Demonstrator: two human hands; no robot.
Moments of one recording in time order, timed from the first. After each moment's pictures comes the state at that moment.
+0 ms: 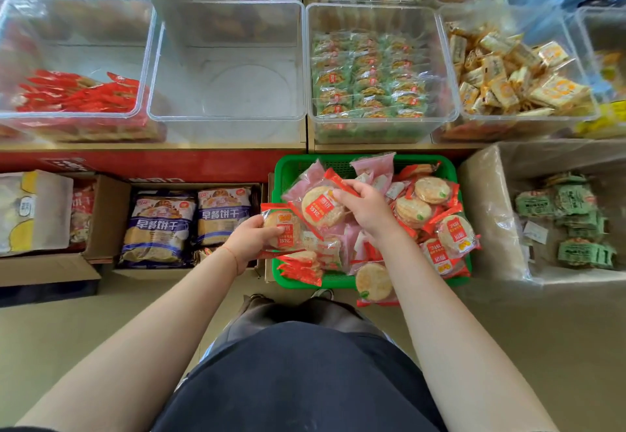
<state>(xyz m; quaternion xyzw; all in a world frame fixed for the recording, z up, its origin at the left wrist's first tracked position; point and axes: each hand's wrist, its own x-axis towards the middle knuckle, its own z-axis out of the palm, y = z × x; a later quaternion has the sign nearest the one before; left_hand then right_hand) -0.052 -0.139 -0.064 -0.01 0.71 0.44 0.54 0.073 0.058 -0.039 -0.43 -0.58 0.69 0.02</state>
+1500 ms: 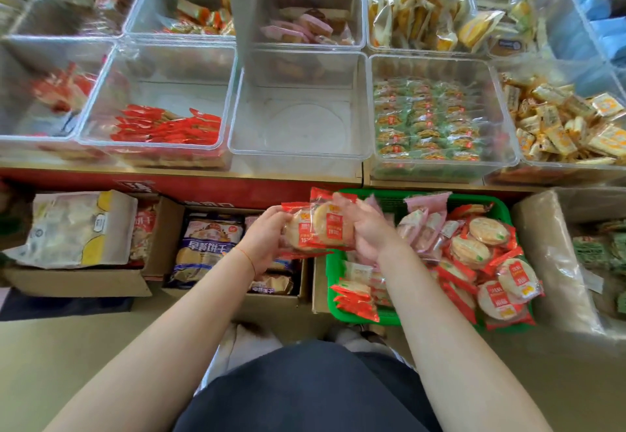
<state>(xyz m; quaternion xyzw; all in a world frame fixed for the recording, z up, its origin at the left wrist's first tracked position) -0.133 -0.171 -0.009 -0.07 0.67 0.56 0.48 -0.027 -0.010 -0.009 -0.40 -0.40 0.82 -0.02</state>
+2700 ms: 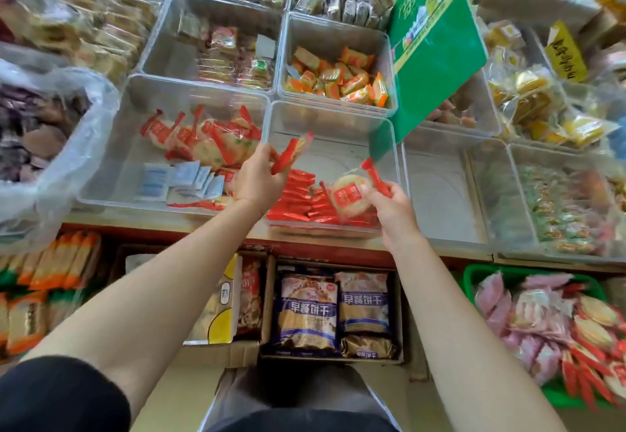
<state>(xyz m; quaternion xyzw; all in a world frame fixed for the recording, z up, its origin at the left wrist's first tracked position) -0.579 -0.357 0.006 0.21 0.87 0.43 0.15 -0.402 -0.201 0.030 -0.50 -0.58 0.63 0.14</state>
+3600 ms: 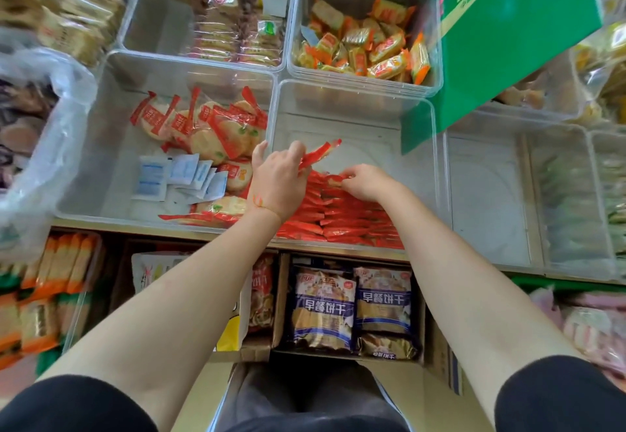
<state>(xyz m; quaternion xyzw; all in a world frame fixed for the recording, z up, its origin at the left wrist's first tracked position) -0.601 -0.315 -0.043 0.36 0.90 0.24 0.04 -0.525 -0.144 -0.034 -0.32 -0.86 0.27 -0.29</state>
